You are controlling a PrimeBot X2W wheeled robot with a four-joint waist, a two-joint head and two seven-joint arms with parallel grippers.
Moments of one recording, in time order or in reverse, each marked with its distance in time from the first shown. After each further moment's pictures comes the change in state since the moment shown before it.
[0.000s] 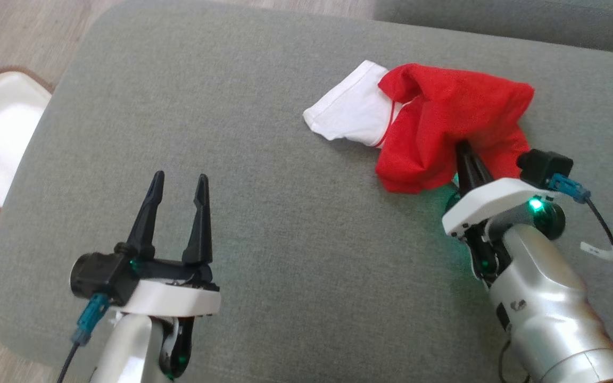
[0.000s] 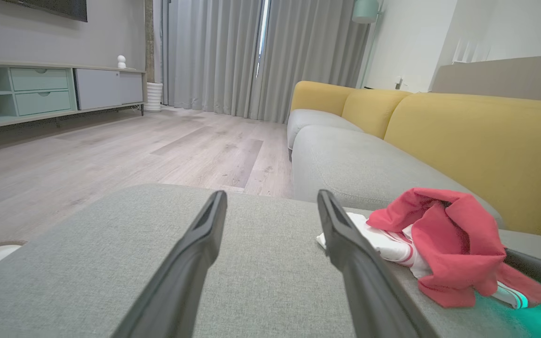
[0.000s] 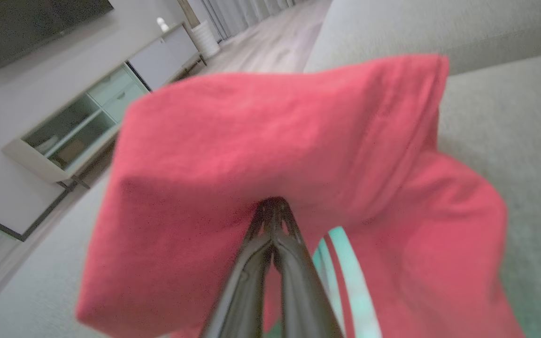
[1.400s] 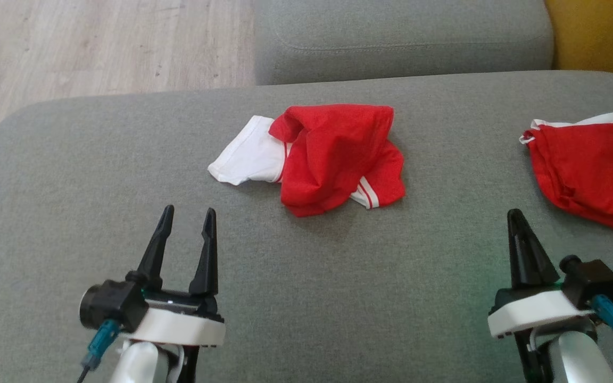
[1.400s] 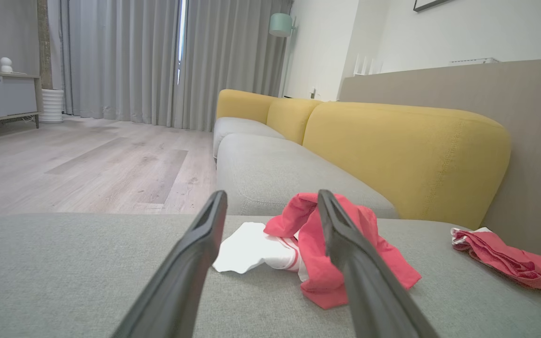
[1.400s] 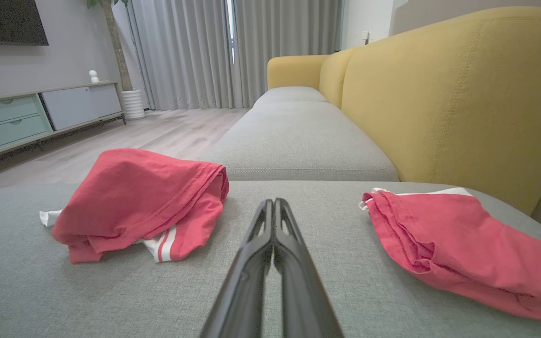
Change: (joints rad) left arm 0.080 0.003 -0.016 0.017 0.000 0.000 0.000; right arm 0.567 0.016 -0.271 -0.681 -0.495 0.000 -0.036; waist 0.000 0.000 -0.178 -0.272
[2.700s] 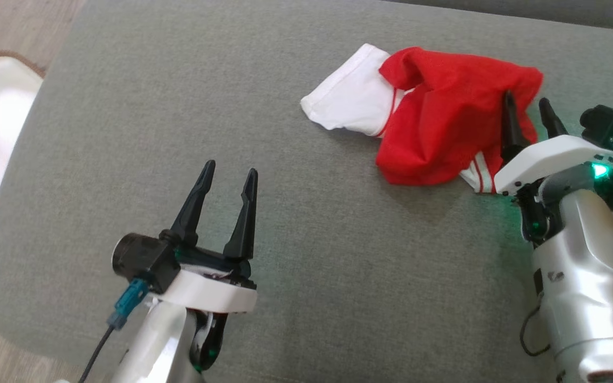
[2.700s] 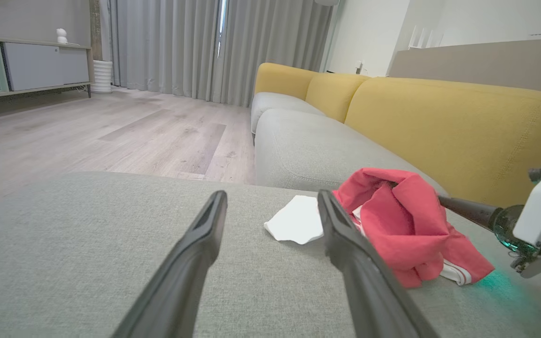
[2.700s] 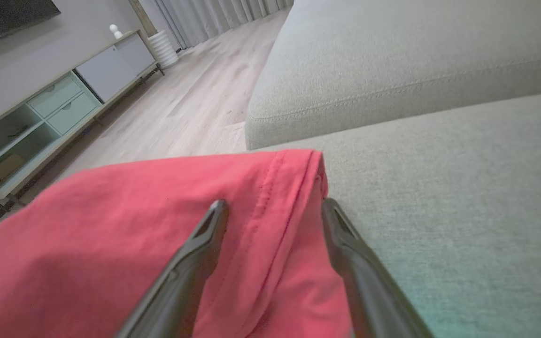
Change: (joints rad) left arm -0.142 -0.004 -0.131 0.005 -0.042 -0.007 0.000; right arm -0.576 -0.003 -0.101 0.475 0.193 0.000 0.216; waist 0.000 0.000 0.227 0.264
